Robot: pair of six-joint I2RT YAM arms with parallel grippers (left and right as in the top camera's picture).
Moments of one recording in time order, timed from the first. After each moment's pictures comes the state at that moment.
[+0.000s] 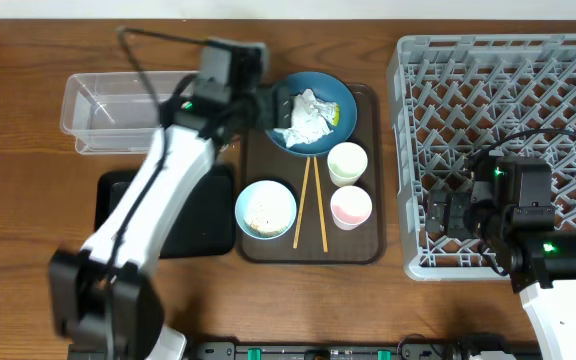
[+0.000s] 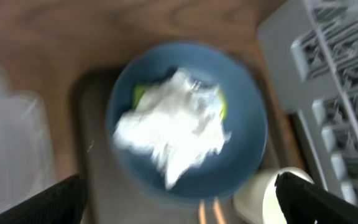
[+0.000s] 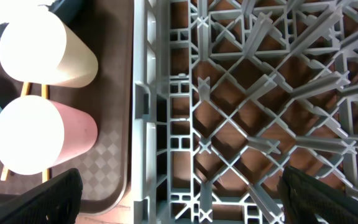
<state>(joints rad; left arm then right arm) -0.33 1.72 1.43 -0.54 0.18 -0.25 0.05 0.99 0.87 -0.87 -0.10 0.13</state>
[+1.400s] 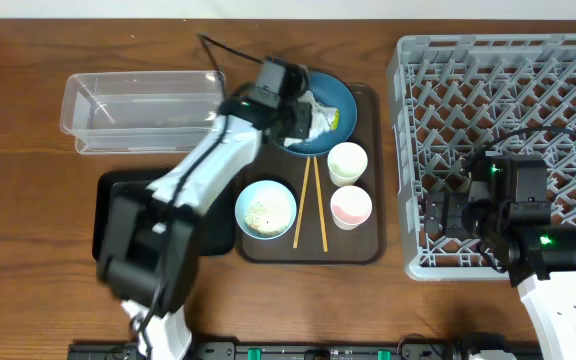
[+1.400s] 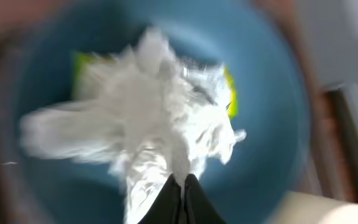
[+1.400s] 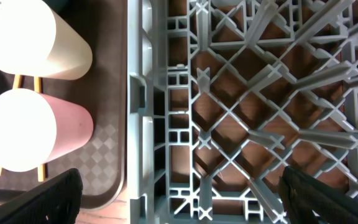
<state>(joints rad) -0.41 1.91 1.43 -0.46 0.14 -0.27 0.05 1.03 0.87 -0.89 -0.10 0.13</state>
